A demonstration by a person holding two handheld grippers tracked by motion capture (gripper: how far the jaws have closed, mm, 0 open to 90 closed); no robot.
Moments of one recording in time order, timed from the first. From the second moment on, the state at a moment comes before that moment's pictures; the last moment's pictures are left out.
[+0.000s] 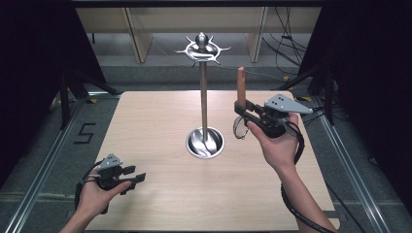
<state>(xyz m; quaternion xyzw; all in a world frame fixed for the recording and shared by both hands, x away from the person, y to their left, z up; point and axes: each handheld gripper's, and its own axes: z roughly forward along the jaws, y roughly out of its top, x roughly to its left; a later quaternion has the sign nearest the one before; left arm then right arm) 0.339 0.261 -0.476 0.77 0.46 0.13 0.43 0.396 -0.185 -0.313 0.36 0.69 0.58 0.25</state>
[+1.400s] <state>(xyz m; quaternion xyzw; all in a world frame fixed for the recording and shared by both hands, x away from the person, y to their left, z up) 0.338 0.264 -0.473 0.77 0.45 0.13 0.42 0.404 -0.167 -0.297 0.34 0.69 0.59 0.25</state>
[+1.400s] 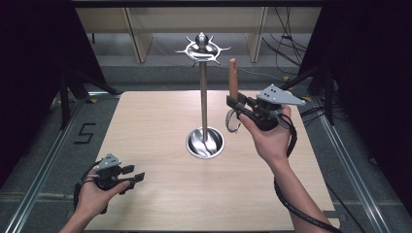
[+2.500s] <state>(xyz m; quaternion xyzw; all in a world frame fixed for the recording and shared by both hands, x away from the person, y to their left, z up) 0.337 0.265 -0.474 0.77 0.45 0.13 0.43 0.410 -0.151 -0.291 0.32 0.69 0.60 0.26</state>
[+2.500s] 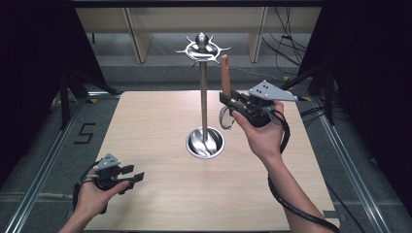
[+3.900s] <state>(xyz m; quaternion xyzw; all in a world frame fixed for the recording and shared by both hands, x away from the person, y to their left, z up) 0.337 0.267 -0.474 0.77 0.46 0.13 0.43 0.428 -0.133 -0.296 0.33 0.70 0.57 0.26</state>
